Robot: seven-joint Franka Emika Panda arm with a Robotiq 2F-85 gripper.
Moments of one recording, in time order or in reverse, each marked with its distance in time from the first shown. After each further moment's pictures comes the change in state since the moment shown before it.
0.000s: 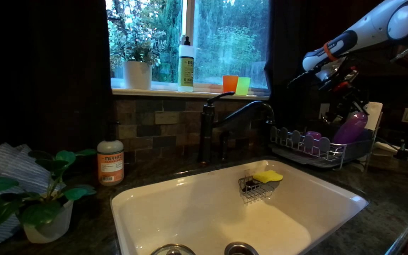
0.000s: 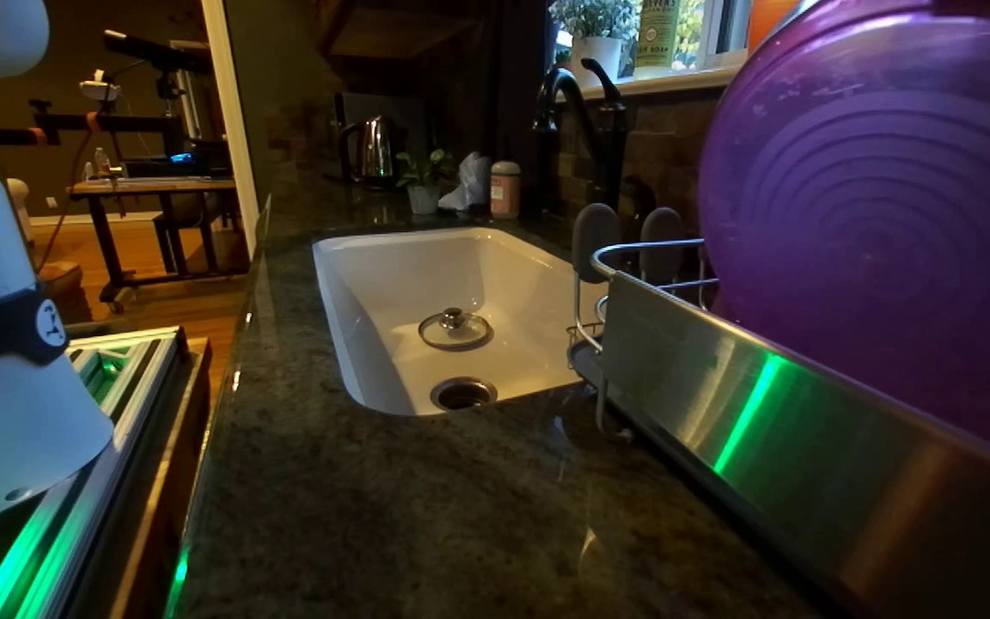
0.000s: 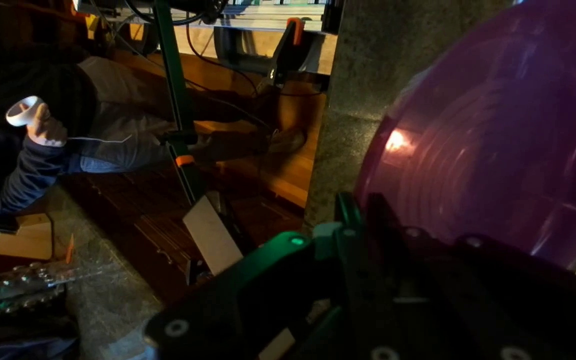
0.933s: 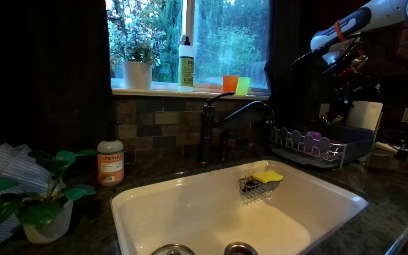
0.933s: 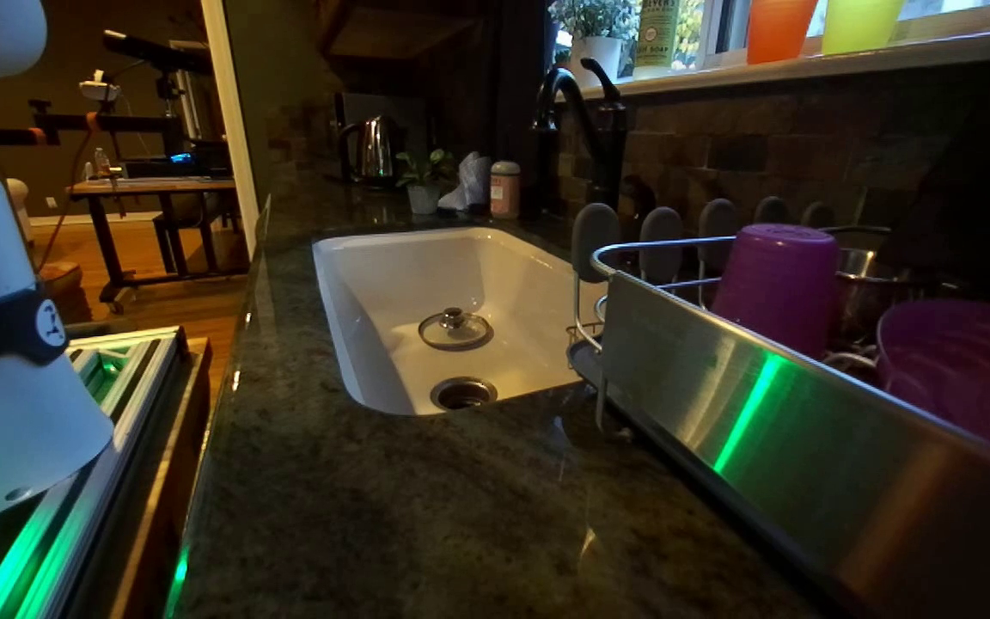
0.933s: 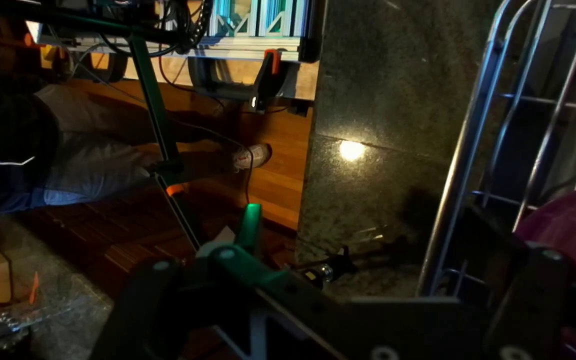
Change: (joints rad) arm 0.021 -0.149 -0.031 -0.055 0.091 -0.004 0.049
